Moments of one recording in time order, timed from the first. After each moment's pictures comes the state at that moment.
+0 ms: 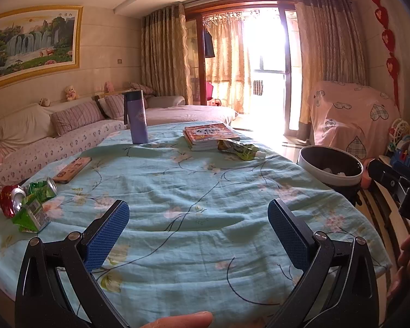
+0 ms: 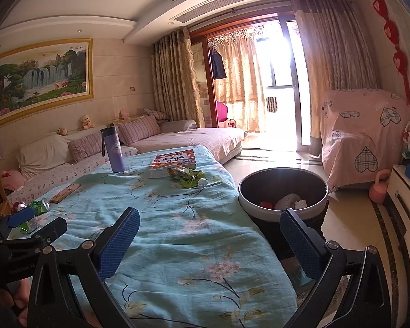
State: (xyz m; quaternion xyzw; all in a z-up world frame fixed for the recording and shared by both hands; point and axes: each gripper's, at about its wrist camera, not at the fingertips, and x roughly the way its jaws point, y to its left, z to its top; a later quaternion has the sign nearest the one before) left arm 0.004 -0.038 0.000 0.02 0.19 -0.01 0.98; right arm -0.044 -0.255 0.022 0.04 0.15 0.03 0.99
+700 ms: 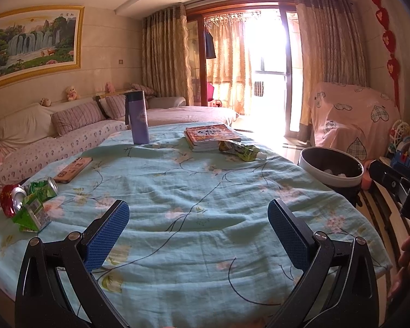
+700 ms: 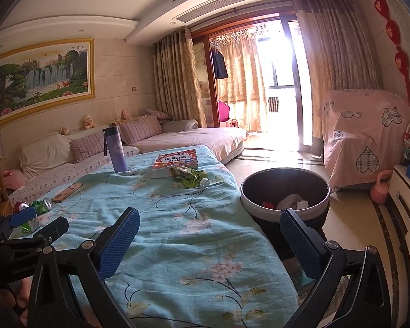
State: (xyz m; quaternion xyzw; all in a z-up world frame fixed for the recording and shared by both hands) left arm 0.003 -0.037 0.002 0.02 0.19 -0.01 0.98; right arm -0.044 -0.254 0.023 0.04 0.15 0.04 0.99
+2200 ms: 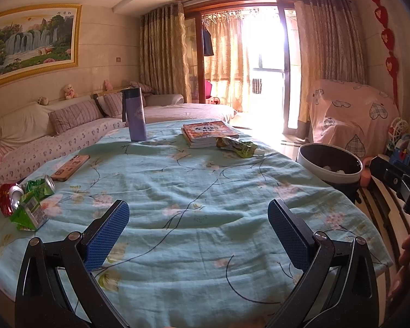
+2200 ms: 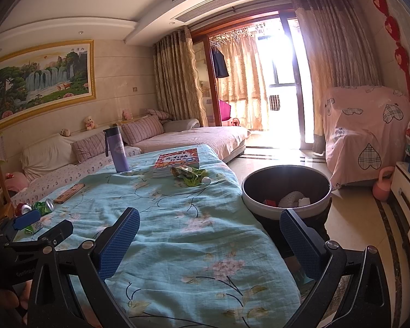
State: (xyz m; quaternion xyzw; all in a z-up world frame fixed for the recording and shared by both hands) left arm 0.008 -0.037 -0.006 0.02 0.19 -0.02 0.98; right arm -0.047 -0.253 0.022 0.05 0.15 0.04 0.99
